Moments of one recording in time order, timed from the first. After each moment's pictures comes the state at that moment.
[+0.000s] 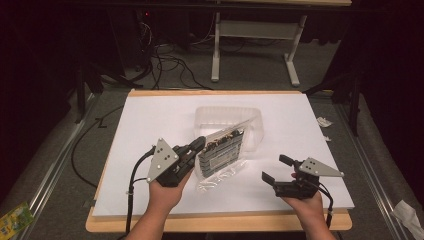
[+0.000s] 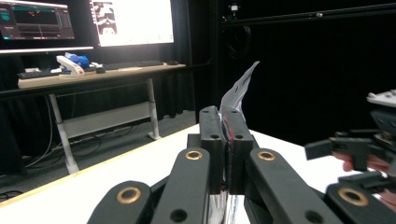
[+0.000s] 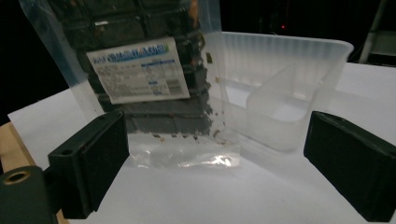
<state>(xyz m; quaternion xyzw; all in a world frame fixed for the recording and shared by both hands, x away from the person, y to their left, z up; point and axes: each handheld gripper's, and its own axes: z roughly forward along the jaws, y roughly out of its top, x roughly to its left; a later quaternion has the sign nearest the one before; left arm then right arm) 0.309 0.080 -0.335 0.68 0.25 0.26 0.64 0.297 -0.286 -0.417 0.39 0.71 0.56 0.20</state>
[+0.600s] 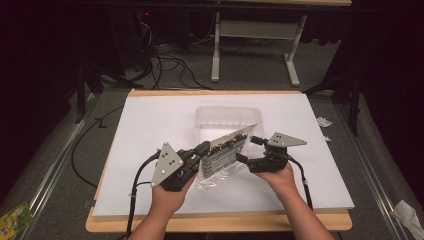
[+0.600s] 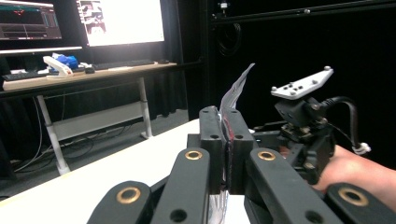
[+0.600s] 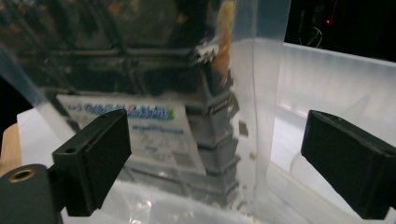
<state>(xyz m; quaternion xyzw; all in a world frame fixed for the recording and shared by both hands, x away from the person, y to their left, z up) 0.302 0.074 -0.337 0.69 0.24 0.25 0.64 0.376 -0.233 -0.415 0.33 0.74 0.57 0.14</state>
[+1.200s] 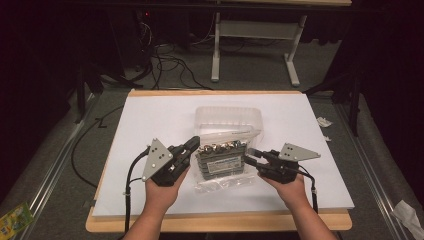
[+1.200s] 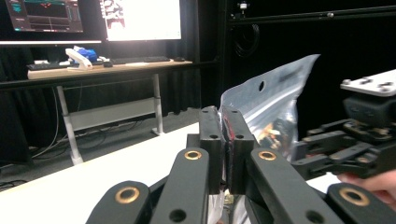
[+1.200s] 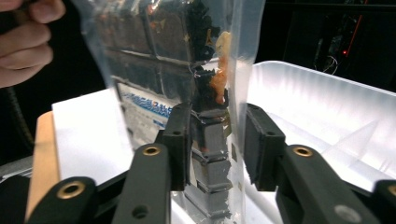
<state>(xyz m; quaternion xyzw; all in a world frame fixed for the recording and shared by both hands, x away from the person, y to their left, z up) 0.314 0.092 -0.341 0.67 0.27 0.26 0.64 0.335 -0.250 -0.407 0.27 0.74 0.59 0.17</state>
